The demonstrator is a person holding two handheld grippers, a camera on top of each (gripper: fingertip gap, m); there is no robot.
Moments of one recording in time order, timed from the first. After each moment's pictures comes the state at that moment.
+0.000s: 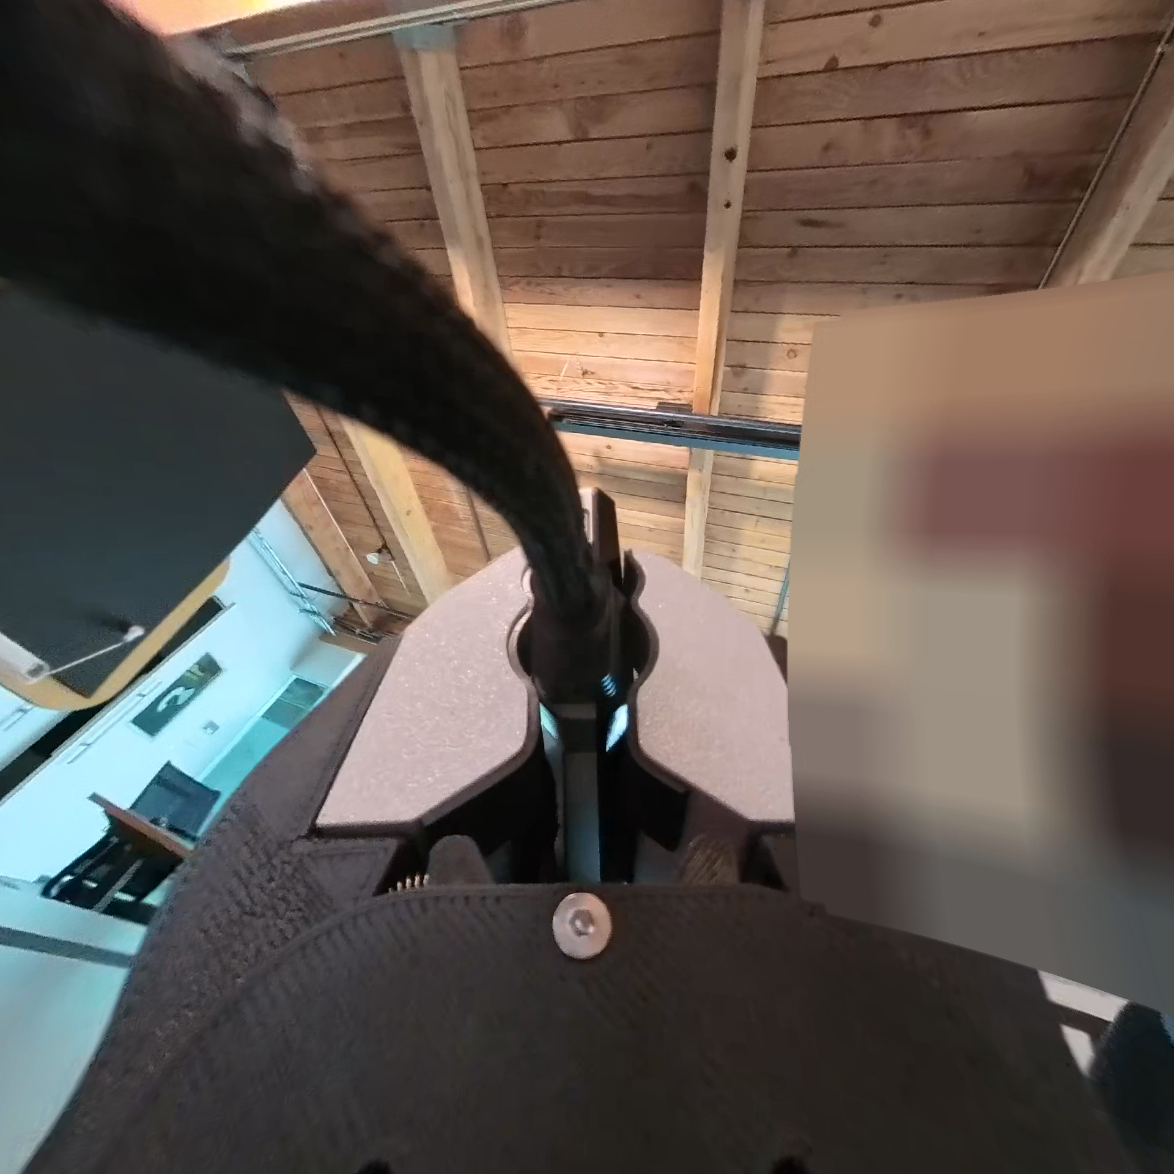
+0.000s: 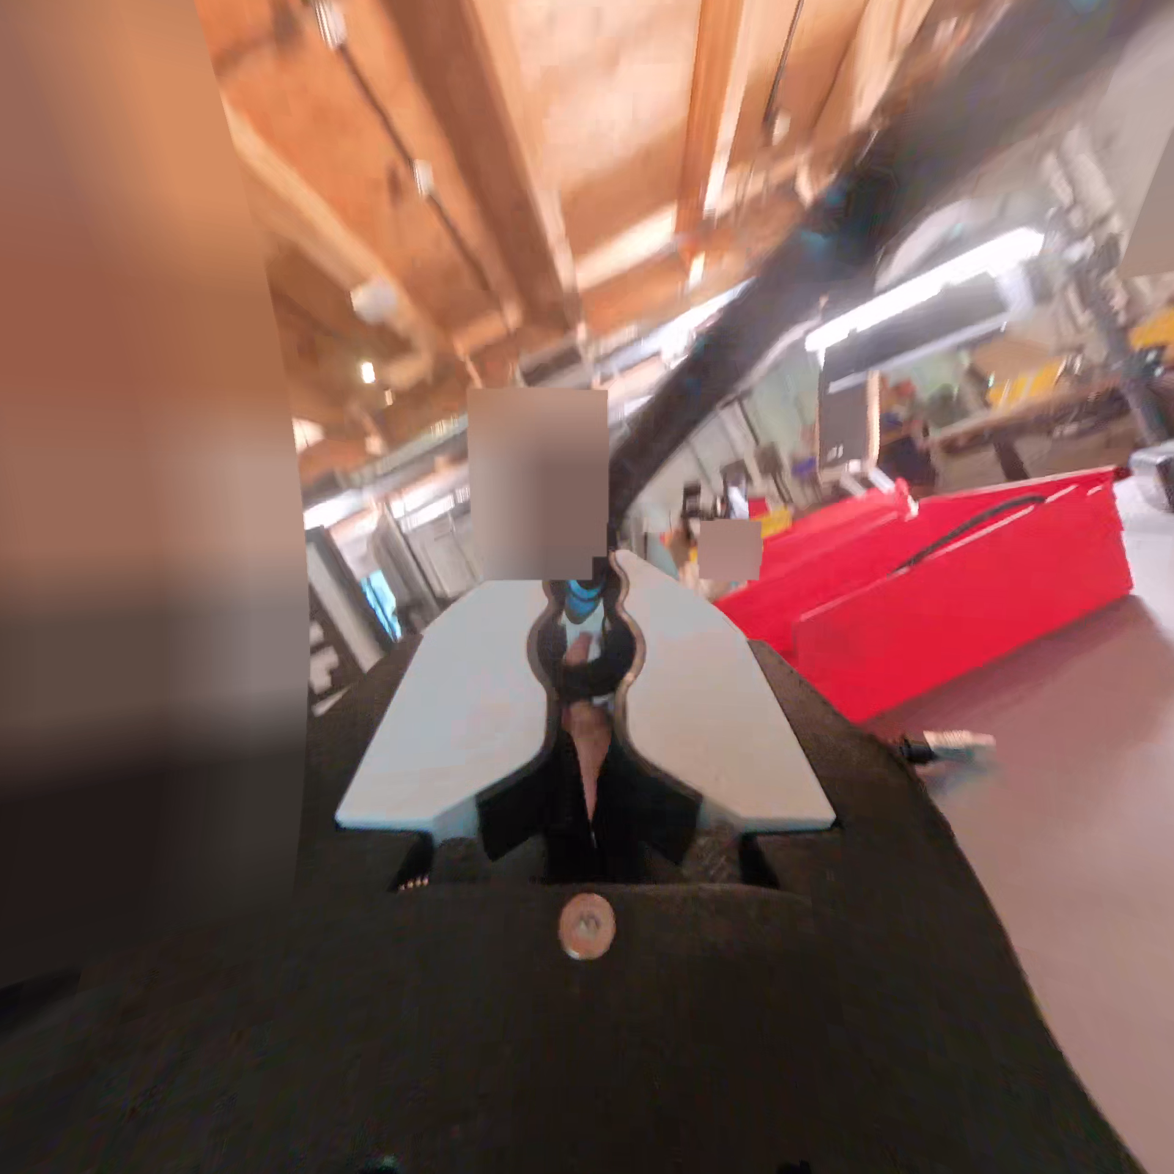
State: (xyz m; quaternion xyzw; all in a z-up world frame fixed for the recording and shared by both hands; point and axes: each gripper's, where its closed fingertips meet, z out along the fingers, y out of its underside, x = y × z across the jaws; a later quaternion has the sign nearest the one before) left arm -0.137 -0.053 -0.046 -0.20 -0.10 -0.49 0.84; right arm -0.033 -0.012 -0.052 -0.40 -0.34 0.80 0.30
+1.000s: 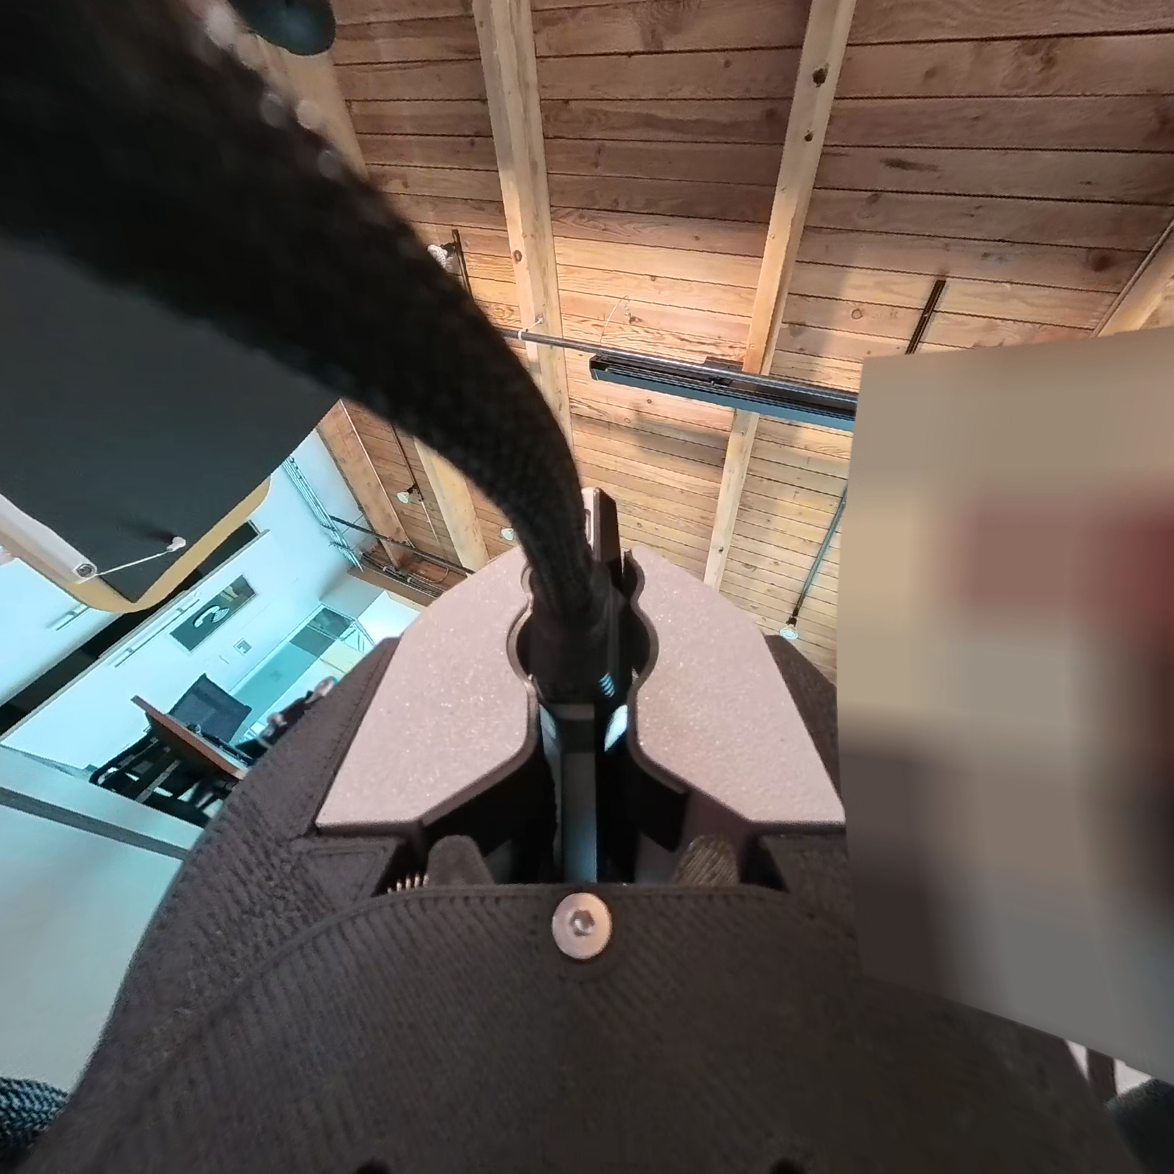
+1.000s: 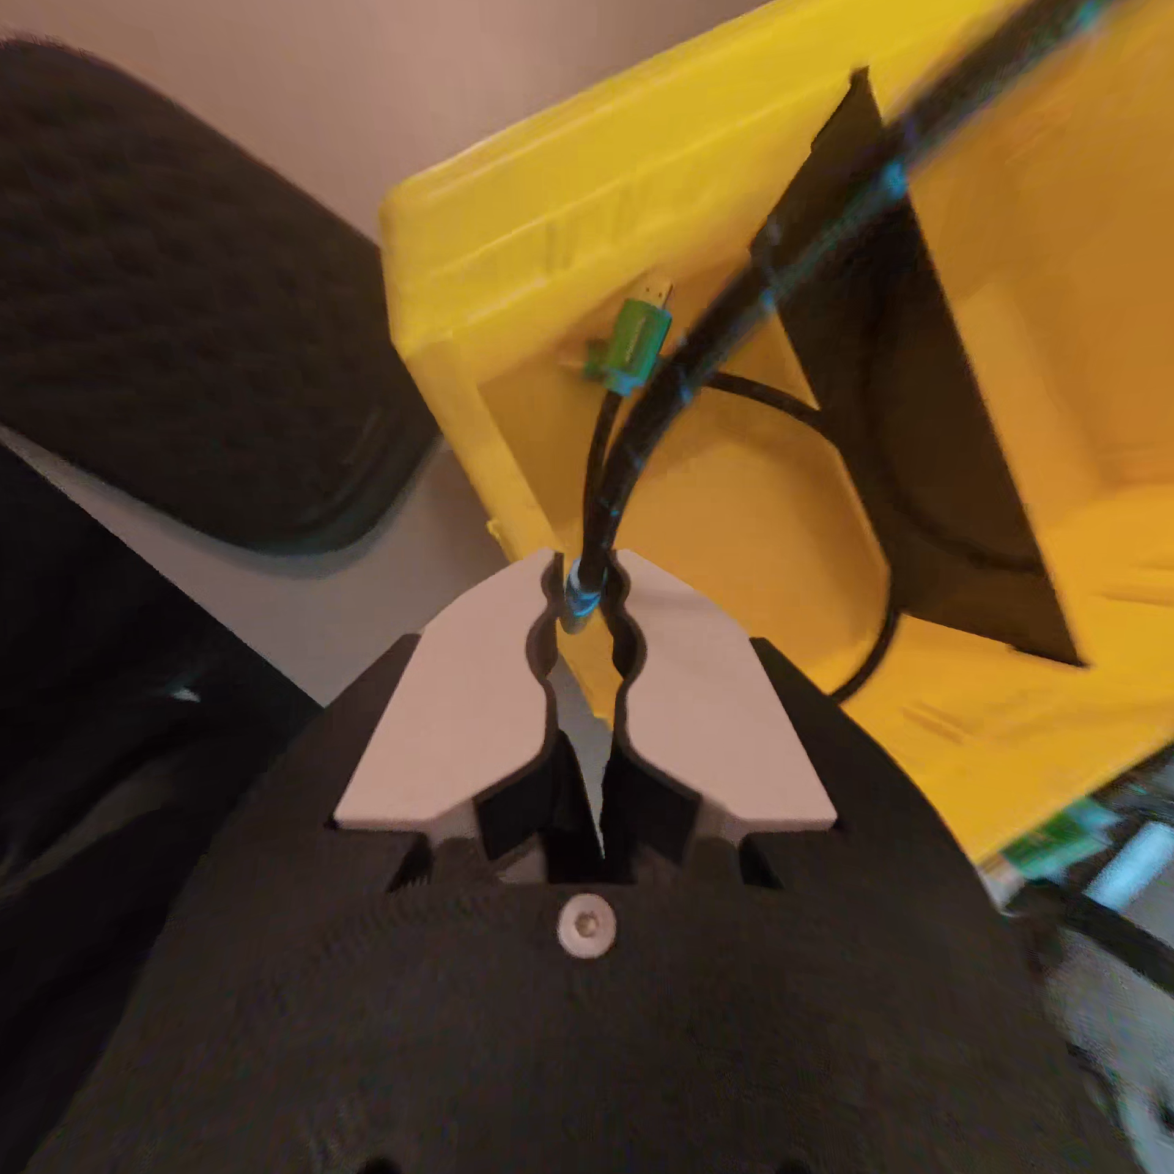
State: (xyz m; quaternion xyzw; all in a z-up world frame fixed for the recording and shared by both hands) left arm -0.127 -0.026 -0.061 -0.26 -0.13 -0.51 0.81; right arm 0.261 0.155 -0.203 -0.78 -0.58 0.09 0.23
